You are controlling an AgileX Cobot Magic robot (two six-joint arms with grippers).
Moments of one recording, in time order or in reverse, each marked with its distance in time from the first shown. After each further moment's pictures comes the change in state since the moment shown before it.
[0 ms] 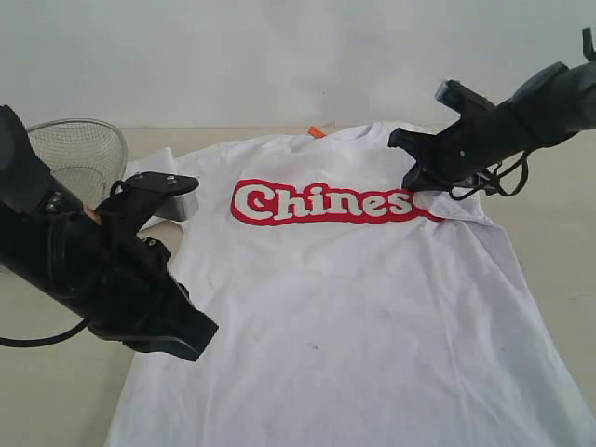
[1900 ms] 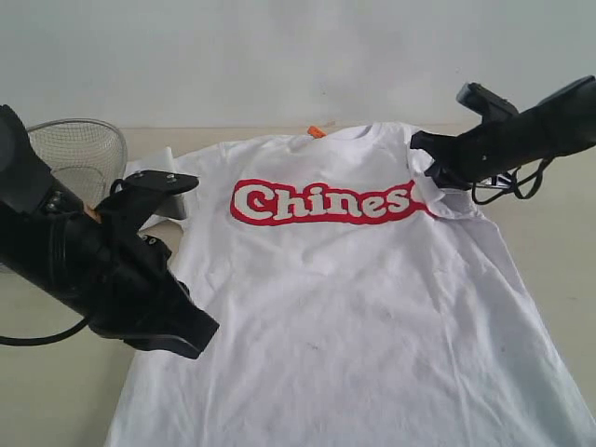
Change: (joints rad) left arm 0.000 0.000 0.000 0.000 -0.008 0.000; right arm -0.069 0.031 -0.001 0.155 -0.020 -0.219
